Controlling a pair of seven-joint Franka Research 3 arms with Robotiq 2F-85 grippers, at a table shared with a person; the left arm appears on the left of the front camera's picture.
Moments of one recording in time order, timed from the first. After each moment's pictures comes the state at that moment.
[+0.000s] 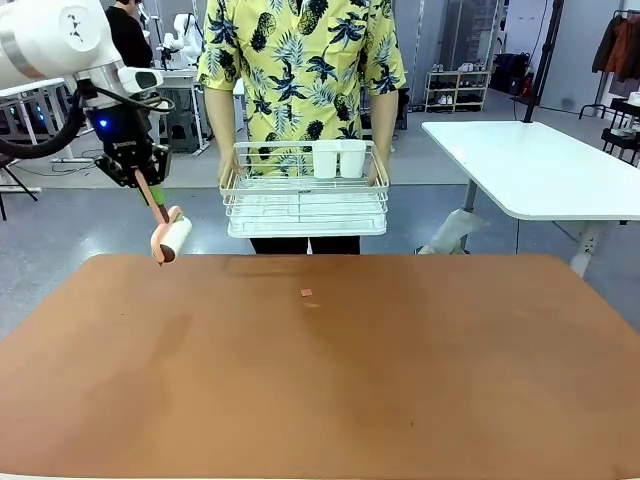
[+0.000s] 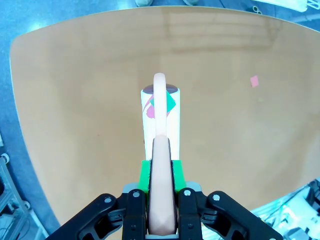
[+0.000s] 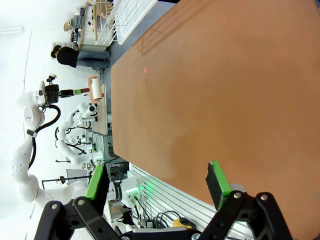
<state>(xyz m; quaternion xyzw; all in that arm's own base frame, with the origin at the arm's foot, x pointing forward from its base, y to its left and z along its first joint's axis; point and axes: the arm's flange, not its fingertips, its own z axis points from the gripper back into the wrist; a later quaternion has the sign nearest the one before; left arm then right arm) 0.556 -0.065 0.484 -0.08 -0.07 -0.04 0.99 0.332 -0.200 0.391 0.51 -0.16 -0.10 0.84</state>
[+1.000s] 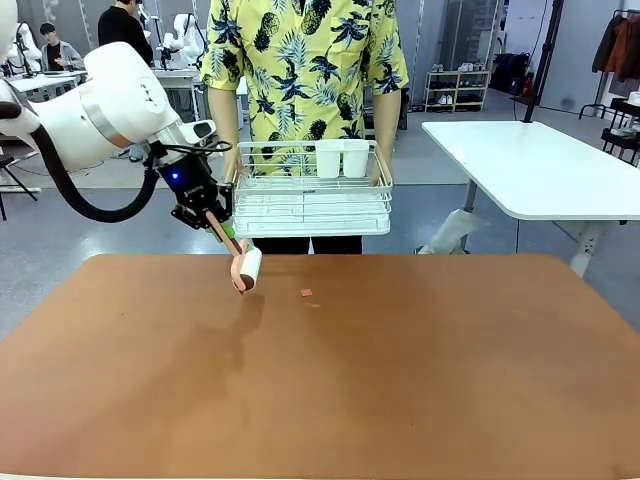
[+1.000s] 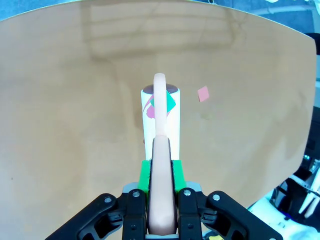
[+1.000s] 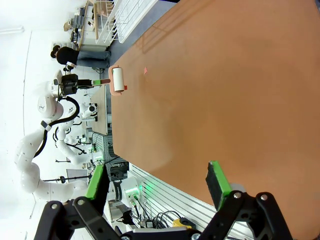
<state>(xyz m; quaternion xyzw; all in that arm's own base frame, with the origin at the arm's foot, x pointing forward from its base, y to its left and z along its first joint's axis) 0.592 -0.147 0.394 -0.20 -0.05 -0.03 0.98 0.332 -0.200 0.391 0.51 -0.16 -0.10 0.84</state>
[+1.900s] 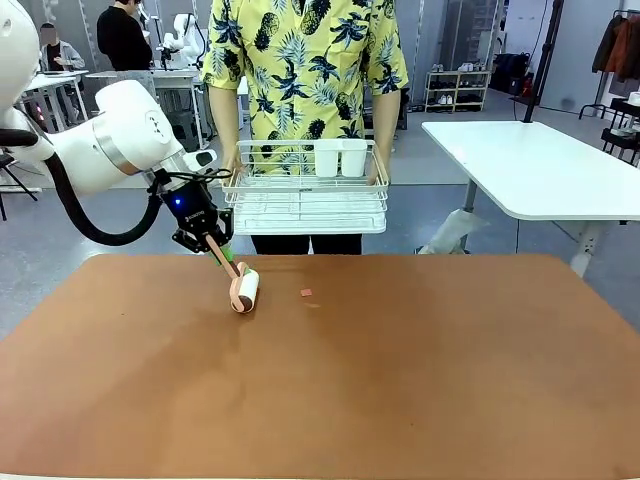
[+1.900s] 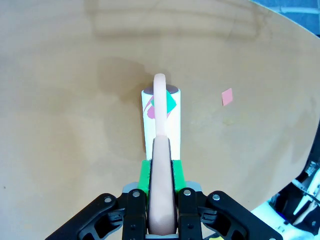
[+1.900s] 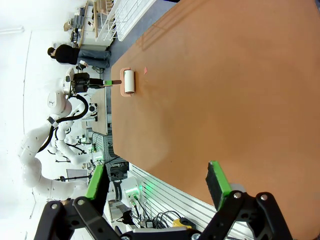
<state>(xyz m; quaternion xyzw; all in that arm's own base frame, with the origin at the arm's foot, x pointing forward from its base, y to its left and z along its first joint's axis) 0.602 -0.137 0.342 -0.20 -0.02 -0.01 0.98 0.332 -0.200 0.391 0.51 -0.16 -0.10 0.84</state>
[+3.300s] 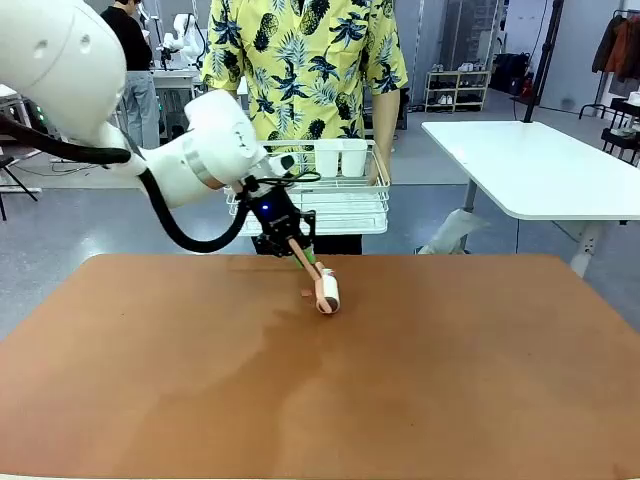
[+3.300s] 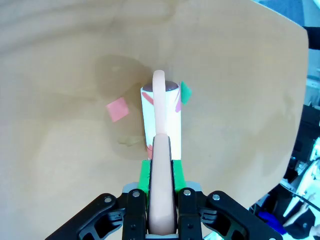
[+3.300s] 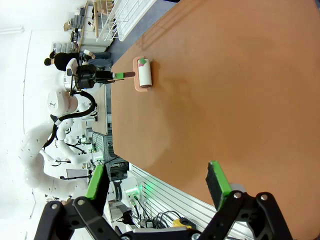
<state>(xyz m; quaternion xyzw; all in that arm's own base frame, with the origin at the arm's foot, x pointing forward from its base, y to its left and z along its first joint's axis) 0.596 -0.306 0.337 -0.24 -0.02 -0.02 0.97 0.332 -0.200 0.391 0.51 -0.16 -0.10 0.84</state>
